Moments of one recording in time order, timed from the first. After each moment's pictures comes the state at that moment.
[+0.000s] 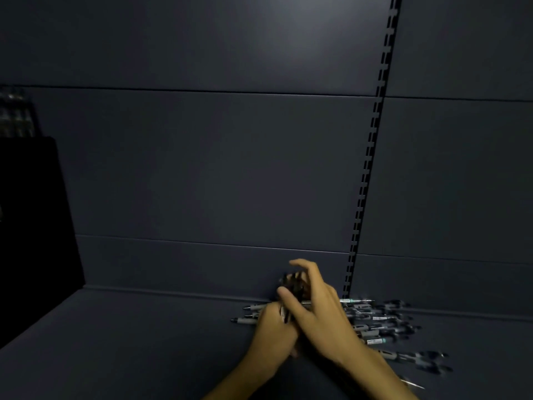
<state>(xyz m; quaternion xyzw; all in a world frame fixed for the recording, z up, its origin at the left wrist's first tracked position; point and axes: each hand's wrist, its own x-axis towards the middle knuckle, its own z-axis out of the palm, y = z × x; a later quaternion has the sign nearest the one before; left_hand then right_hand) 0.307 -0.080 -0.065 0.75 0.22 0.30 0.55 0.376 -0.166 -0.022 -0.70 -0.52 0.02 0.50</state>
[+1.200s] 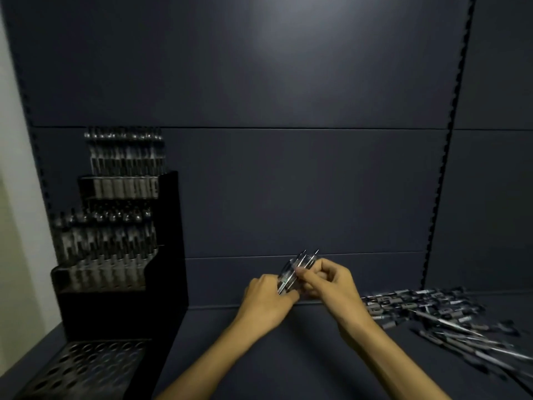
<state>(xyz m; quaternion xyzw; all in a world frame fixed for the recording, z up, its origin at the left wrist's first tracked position) 0.093 0.114 0.024 0.90 0.21 0.23 0.31 0.176 -0.003 0.027 -0.60 -0.33 0.11 0.72</state>
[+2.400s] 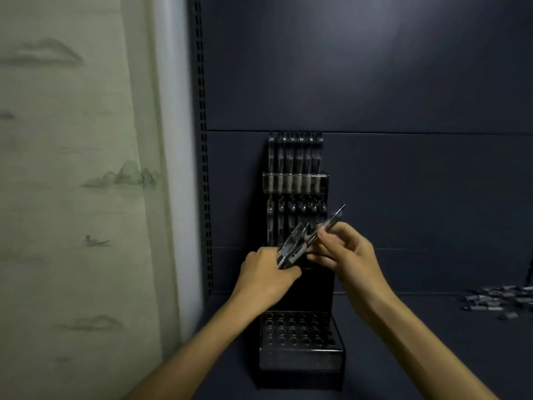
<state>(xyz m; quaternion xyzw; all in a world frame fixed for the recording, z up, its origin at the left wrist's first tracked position) -0.162 0.308 0.075 0.88 0.20 0.30 0.31 -0.060 0.181 0.080 -0.50 -0.36 0.12 0.78</state>
